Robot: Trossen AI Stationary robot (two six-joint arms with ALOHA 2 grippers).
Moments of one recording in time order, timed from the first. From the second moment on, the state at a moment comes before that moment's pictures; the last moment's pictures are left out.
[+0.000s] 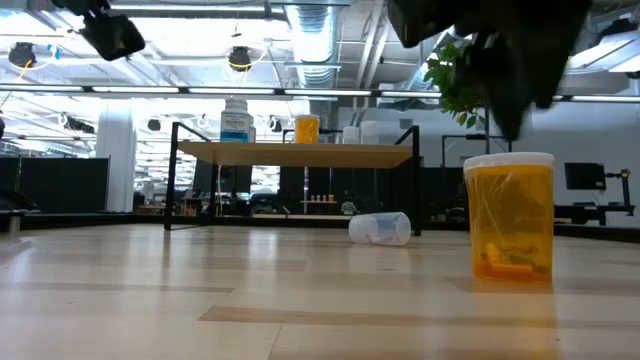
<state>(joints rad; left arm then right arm) 0.28 0.85 1.06 -1.30 0.44 0.09 0.36 1.89 1.57 -1.20 -0.10 0.58</state>
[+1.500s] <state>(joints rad) 0.28 0.57 0.96 -1.10 0.27 0.14 0.49 1.95 1.66 -1.11 0.09 0.60</state>
